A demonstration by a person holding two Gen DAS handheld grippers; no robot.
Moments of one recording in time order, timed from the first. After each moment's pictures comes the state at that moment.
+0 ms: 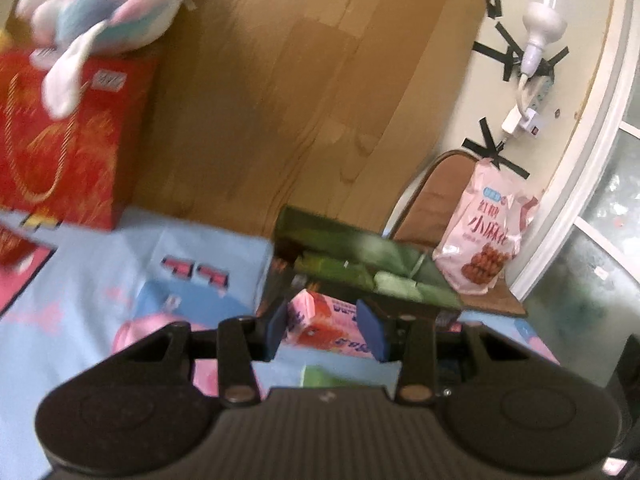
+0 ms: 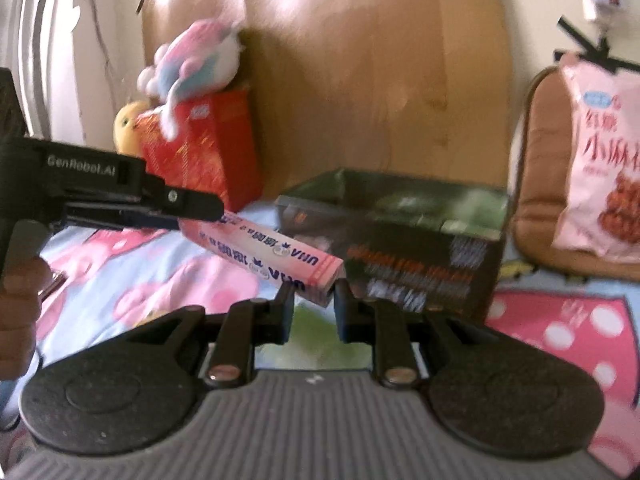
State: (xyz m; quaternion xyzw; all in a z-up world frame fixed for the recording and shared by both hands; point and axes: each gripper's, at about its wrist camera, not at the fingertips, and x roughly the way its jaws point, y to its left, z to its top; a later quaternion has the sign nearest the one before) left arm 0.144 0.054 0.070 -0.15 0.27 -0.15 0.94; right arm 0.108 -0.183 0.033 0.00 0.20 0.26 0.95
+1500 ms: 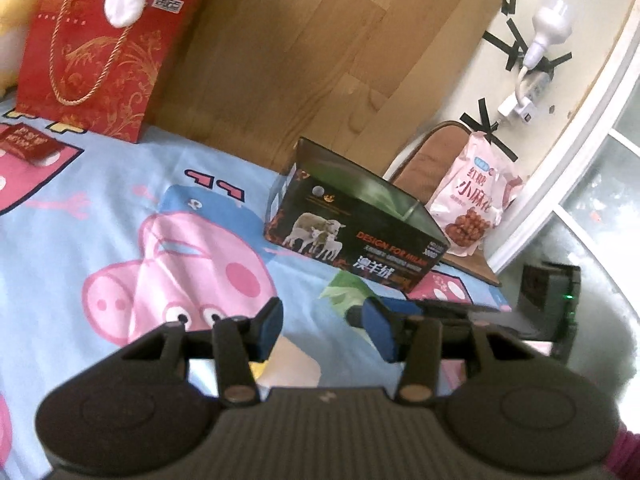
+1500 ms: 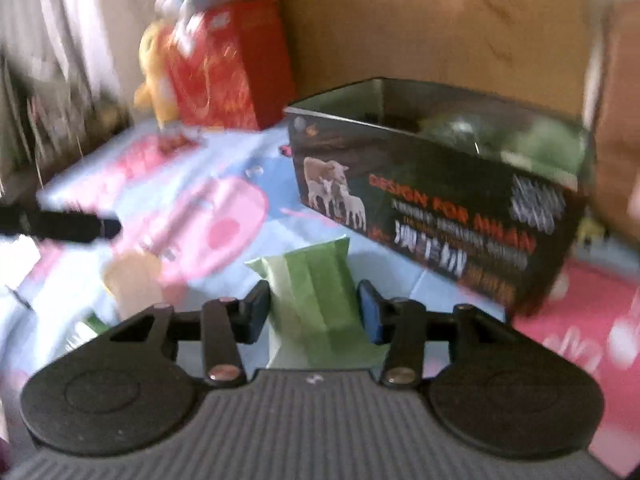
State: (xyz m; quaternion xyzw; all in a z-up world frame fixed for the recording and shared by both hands) left arm 0.084 0.092 0.031 -0.22 0.32 -0.18 0.90; right arm 0.153 -0.180 -0.004 0.03 0.34 0.36 0.87
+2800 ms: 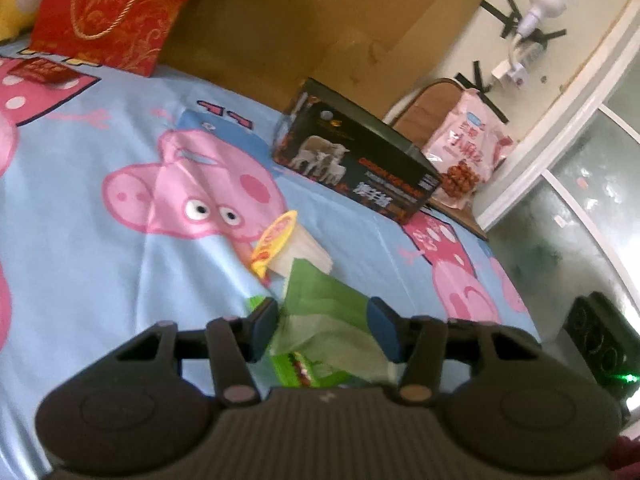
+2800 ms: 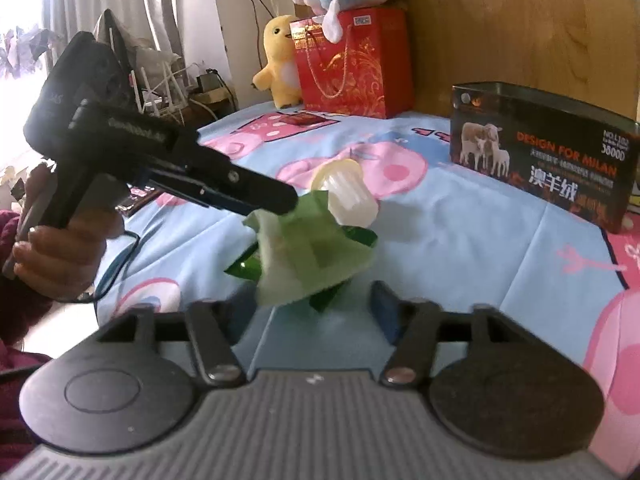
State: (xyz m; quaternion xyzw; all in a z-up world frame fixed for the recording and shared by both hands) left arm 0.038 0.097 -0.002 -0.23 0.37 -0.21 0.88; right arm 0.023 -0.155 -0.006 -0.05 0.28 0.45 0.85
